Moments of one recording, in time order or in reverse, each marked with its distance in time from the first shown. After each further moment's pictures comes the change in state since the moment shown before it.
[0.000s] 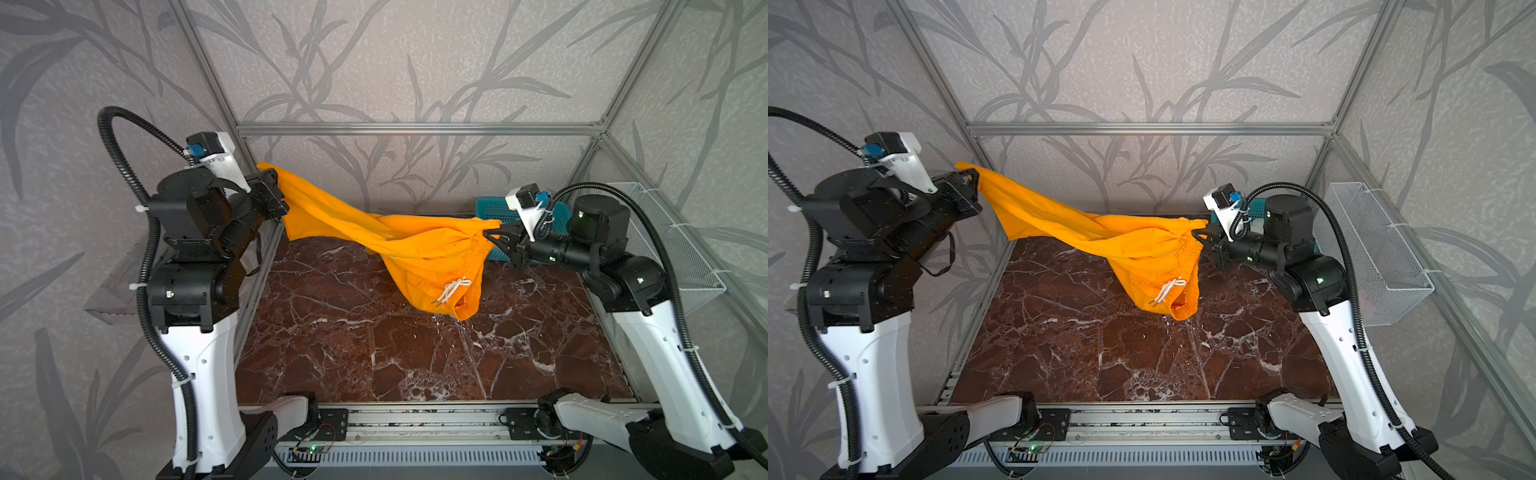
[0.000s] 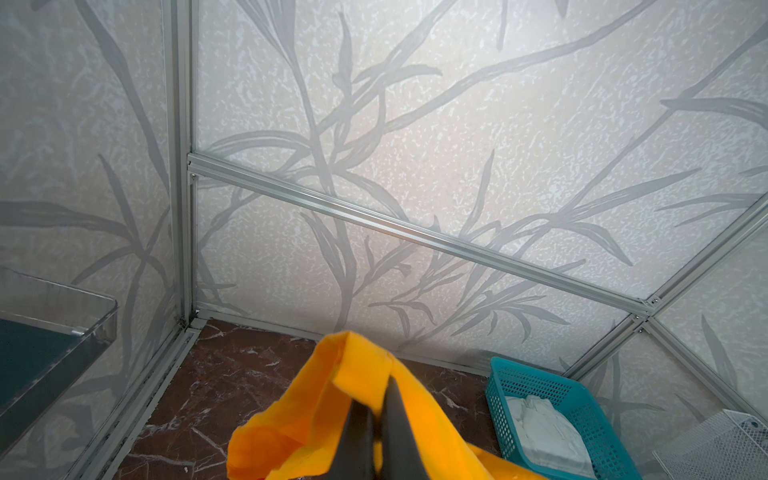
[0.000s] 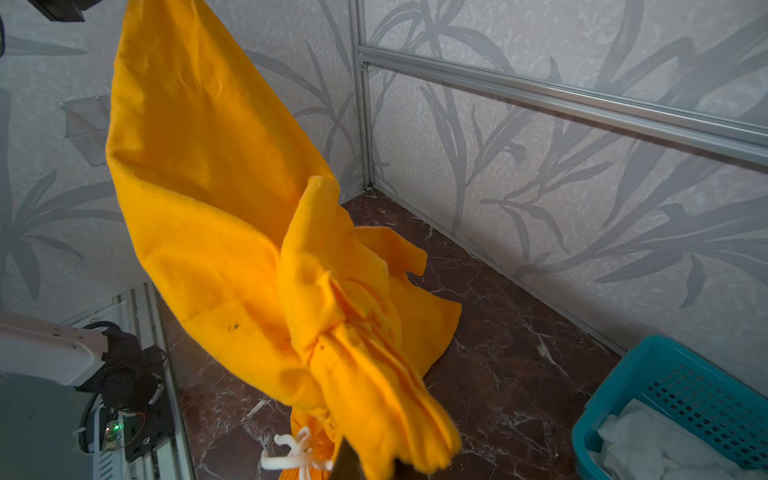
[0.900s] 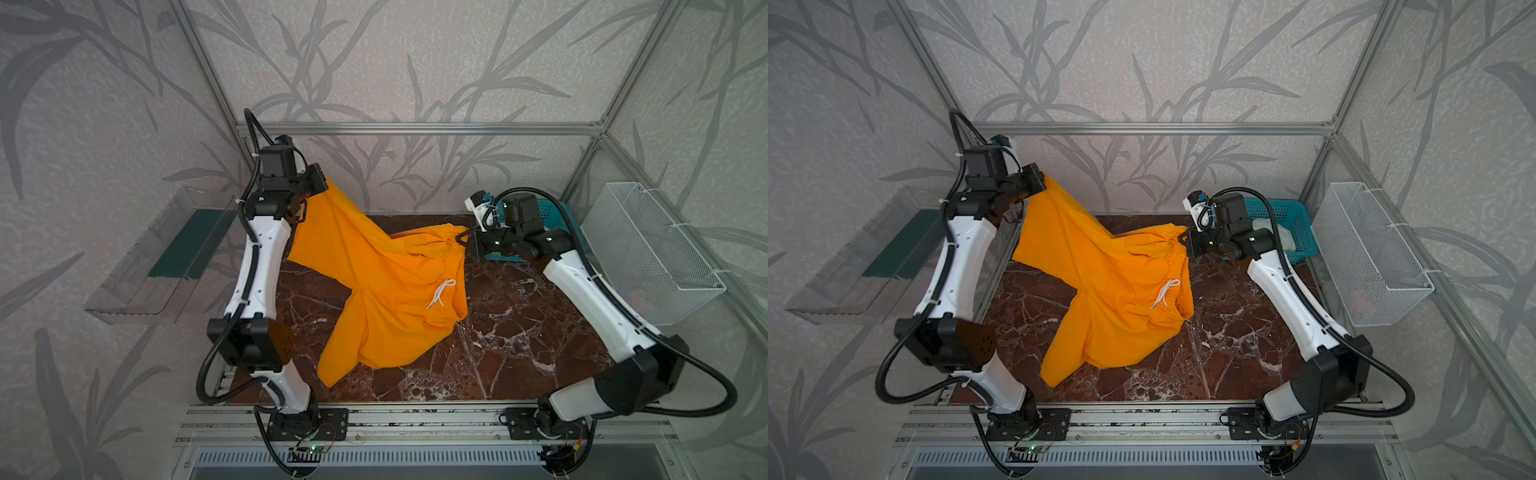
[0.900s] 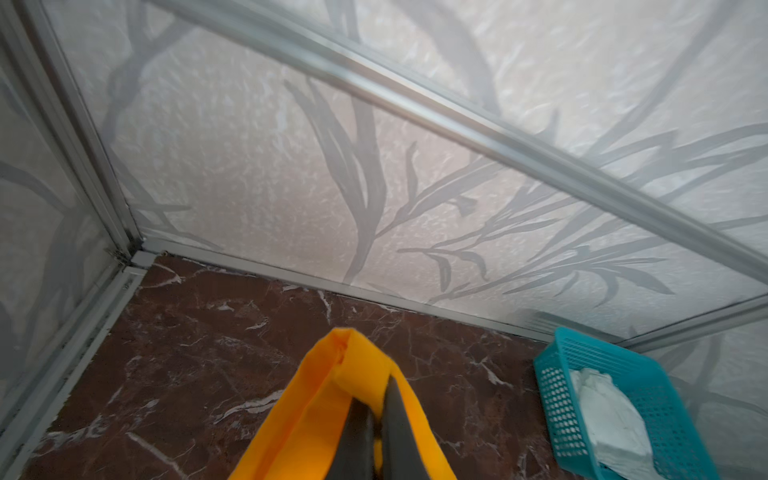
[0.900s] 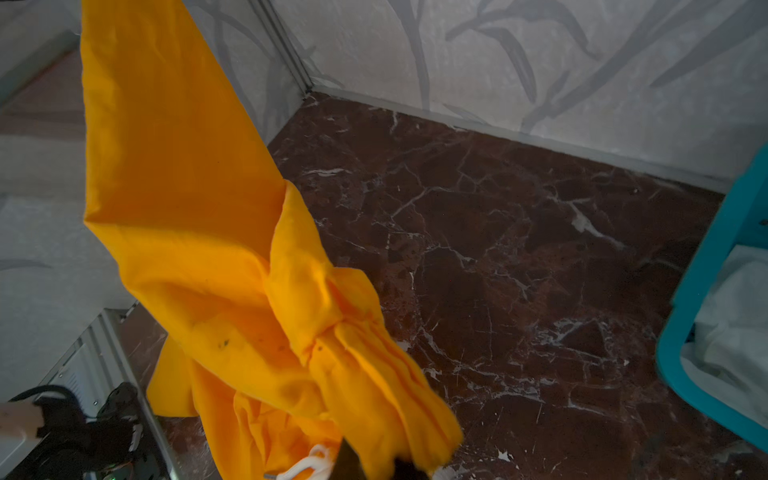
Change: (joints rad) left arm 0.000 0.607 -0.066 0.280 0.057 -0.024; right arm 0.001 0.426 -0.100 0.165 0.170 0.254
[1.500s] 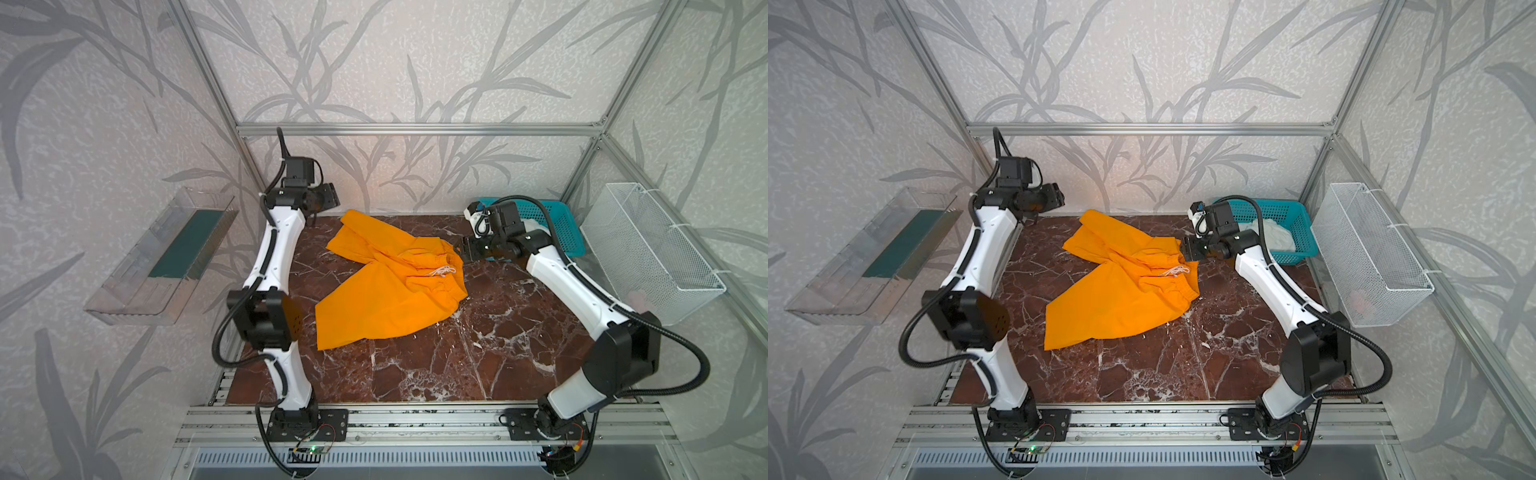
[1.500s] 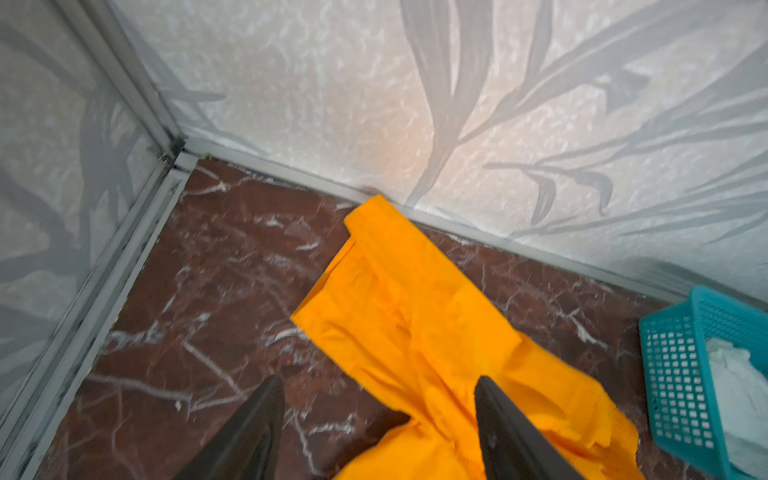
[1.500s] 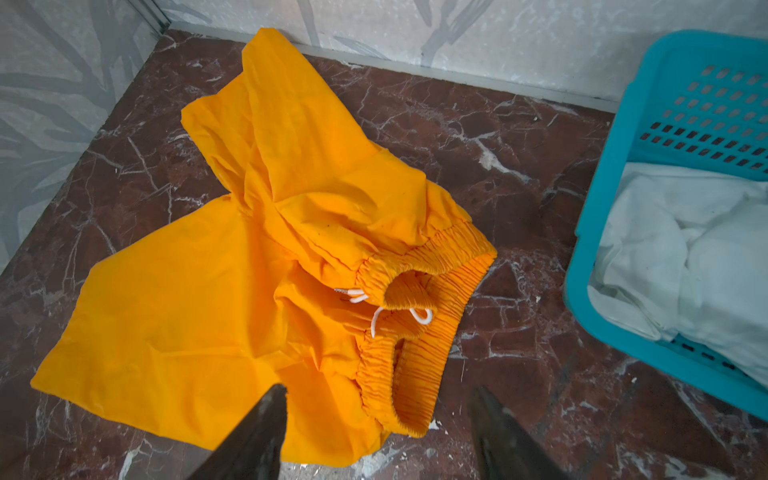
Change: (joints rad) left arm -0.032 -0.031 -0.117 -0.192 -0.126 0.037; right arm 0.005 0.008 -0.101 -0.004 0.206 -0.029
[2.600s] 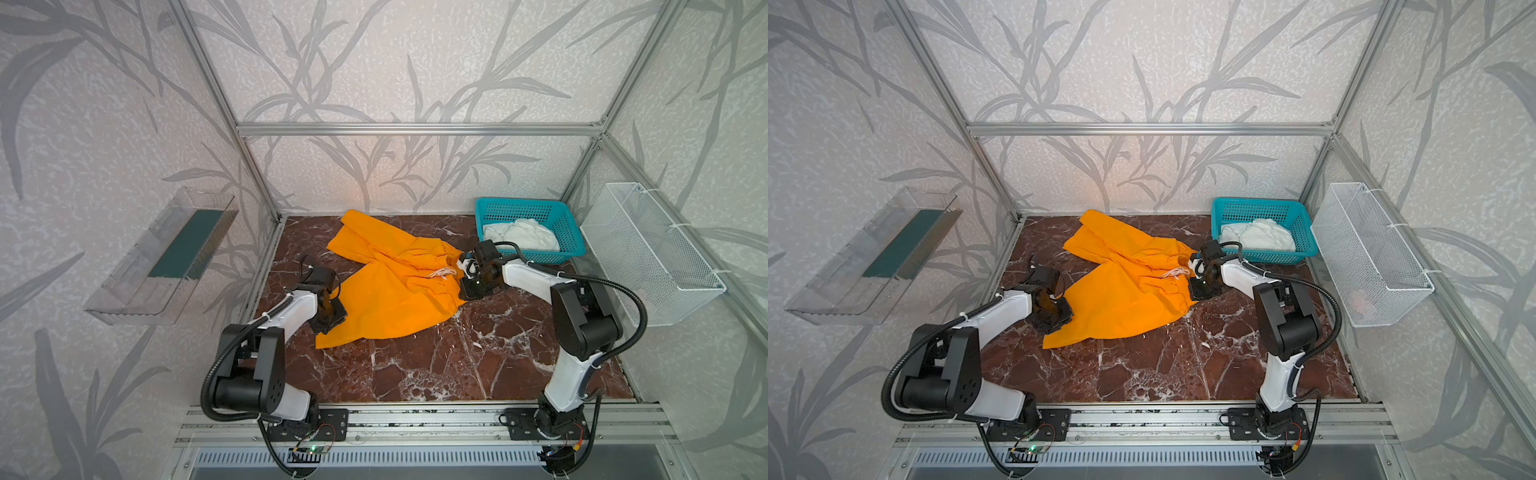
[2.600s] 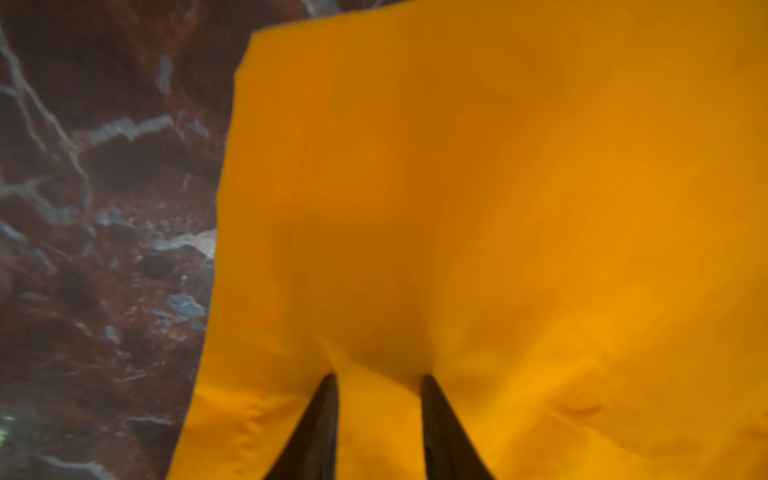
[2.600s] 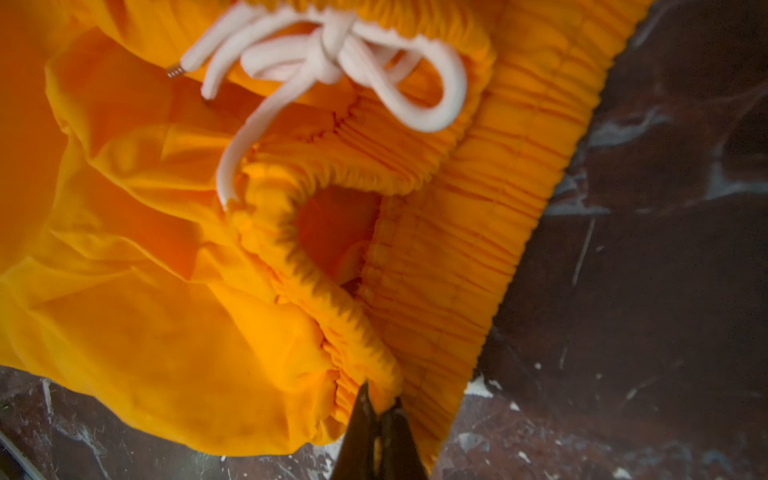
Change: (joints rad) left arm -0.080 -0.288 -1.099 0.156 0.022 -0.339; right arm -0.050 0.271 -0.247 0.055 -0.169 0.031
